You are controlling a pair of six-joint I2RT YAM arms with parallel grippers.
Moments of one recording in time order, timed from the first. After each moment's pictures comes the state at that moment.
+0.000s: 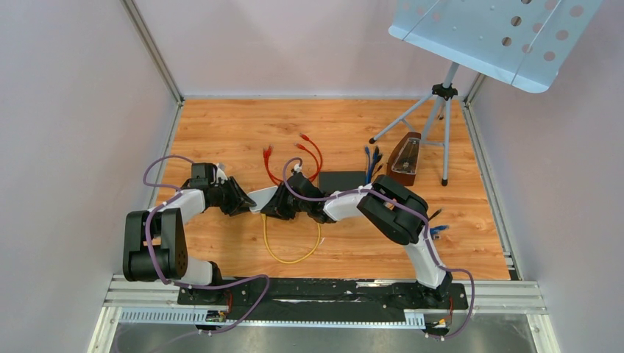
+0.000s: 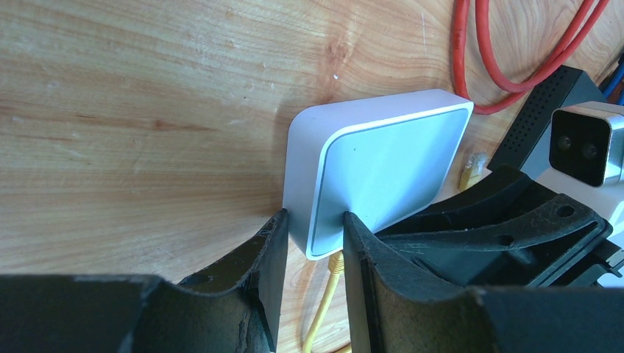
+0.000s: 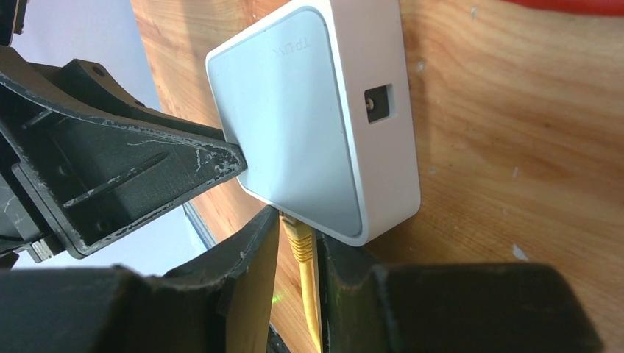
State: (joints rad) left arm 0.07 1.42 0.59 -0.25 0.50 -0.55; right arm 0.97 2.14 1.17 0.40 -0.17 1.27
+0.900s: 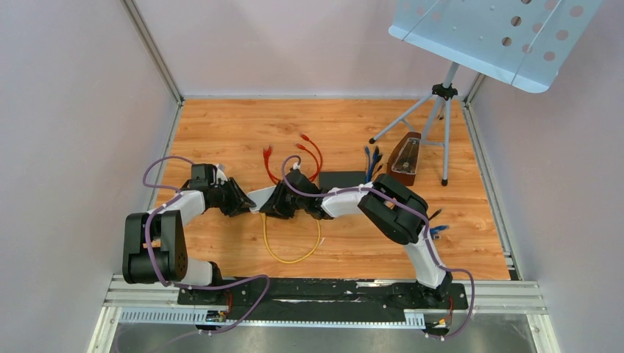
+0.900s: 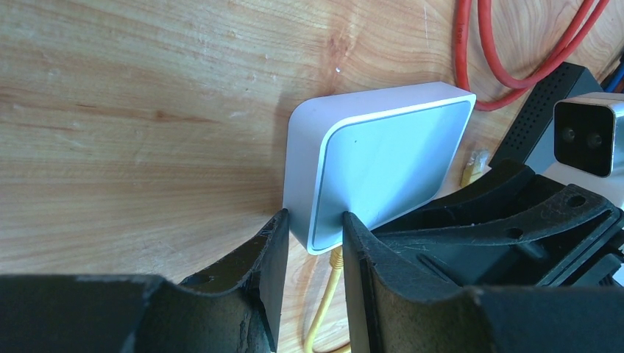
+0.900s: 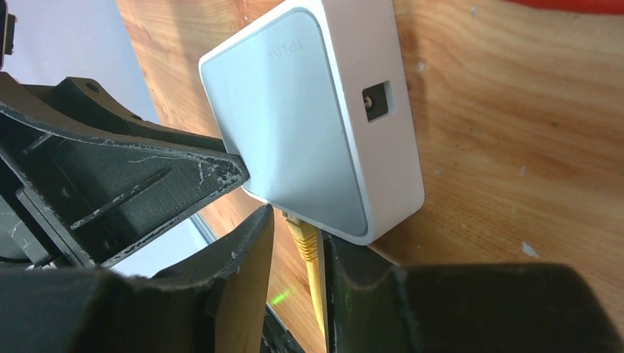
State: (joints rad) left arm 0.07 1.40 0.58 -0.25 0.50 -0.55; right arm 0.96 2.14 1.23 0.28 -0.18 1.29
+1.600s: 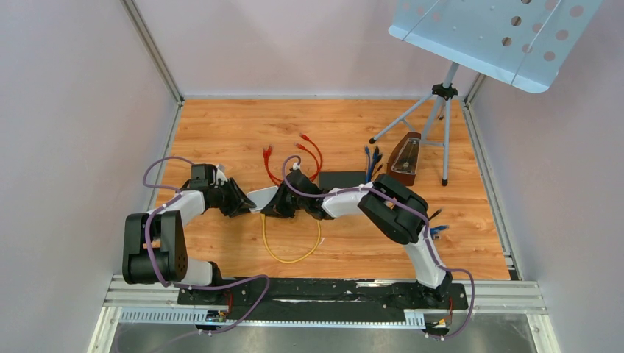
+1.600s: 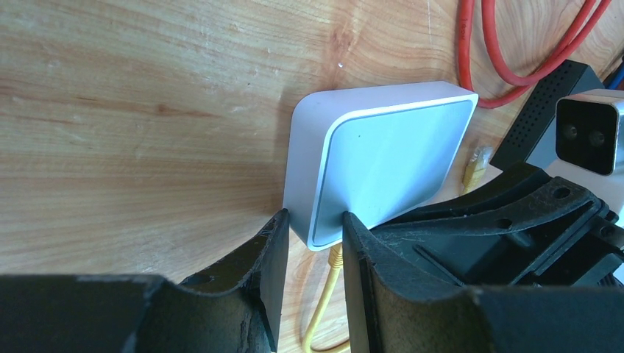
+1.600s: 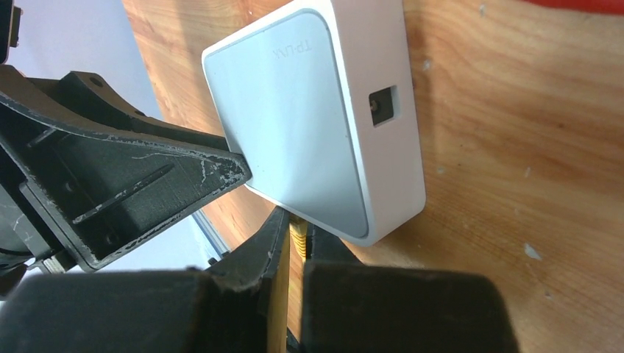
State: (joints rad) left arm 0.07 1.40 0.58 -0.26 0.50 -0.55; right arm 0.96 2.14 1.22 0.31 -0.19 1.28
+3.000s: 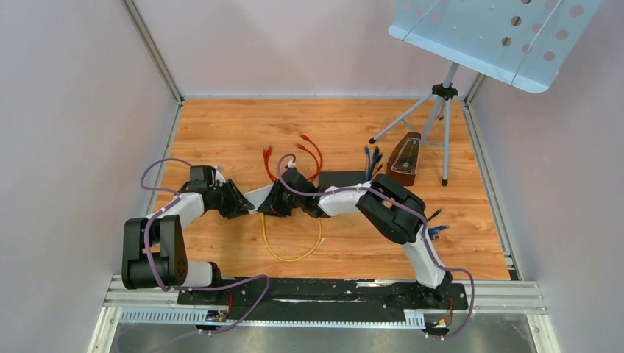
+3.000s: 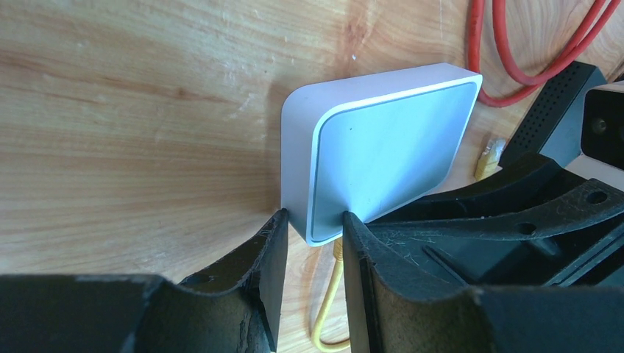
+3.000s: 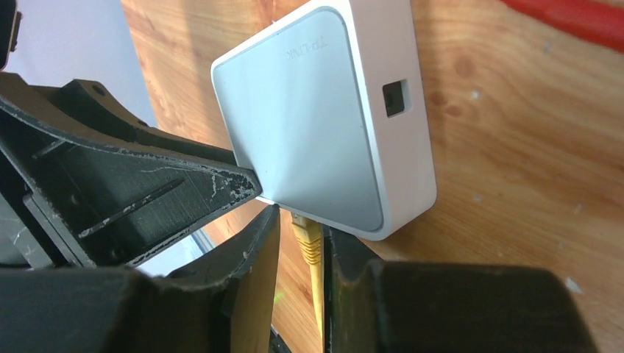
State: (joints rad) left arm 0.08 1.37 0.56 -0.28 0.48 -0.55; right arm 0.97 2.16 1.25 0.30 -0.19 1.22
